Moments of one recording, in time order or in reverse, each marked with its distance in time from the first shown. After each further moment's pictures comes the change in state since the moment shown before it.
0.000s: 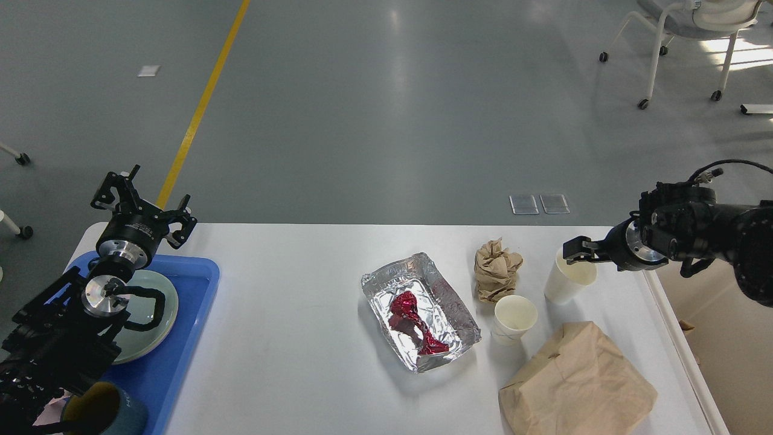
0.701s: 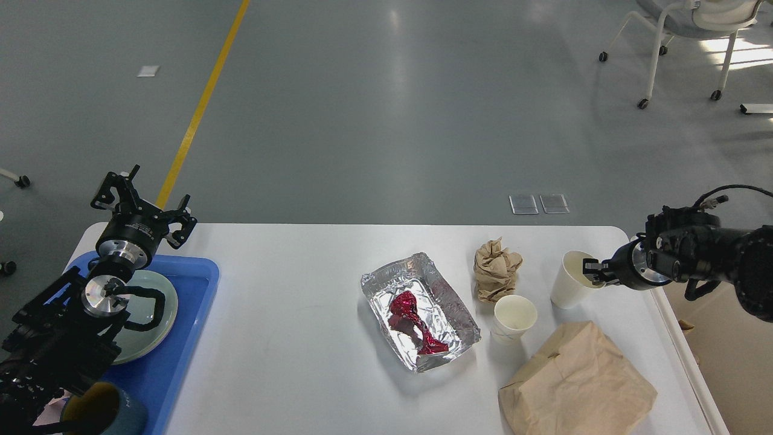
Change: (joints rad) left arm 0.000 0.000 0.000 0.000 0.000 0.000 0.000; right arm -0.026 -0.021 0.003 0.010 0.006 -0.027 -0.002
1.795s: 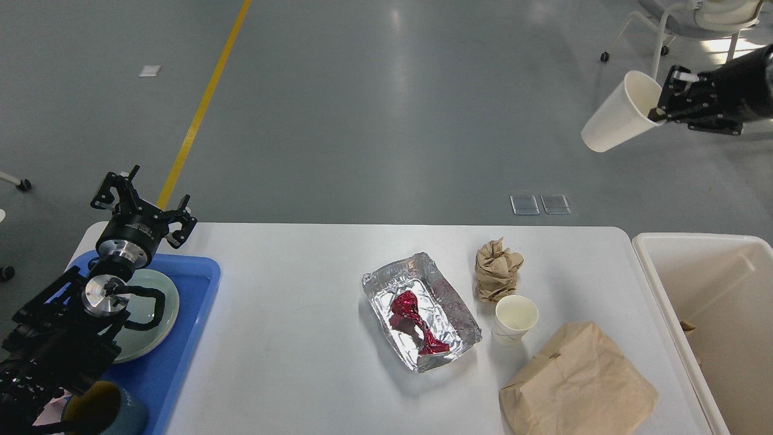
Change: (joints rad) left arm 0.000 0.000 0.000 0.000 0.000 0.000 0.000; right arm 0.508 -0.333 0.225 0.030 -0.006 0.381 0.001
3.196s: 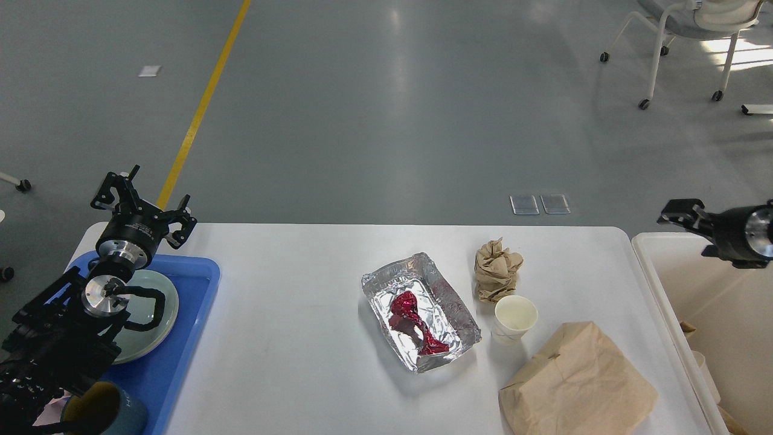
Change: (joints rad) left arm 0.001 0.000 0.000 0.000 0.000 0.000 0.000; right arm -0.341 0.000 0.013 0.090 0.078 -0.364 0.002
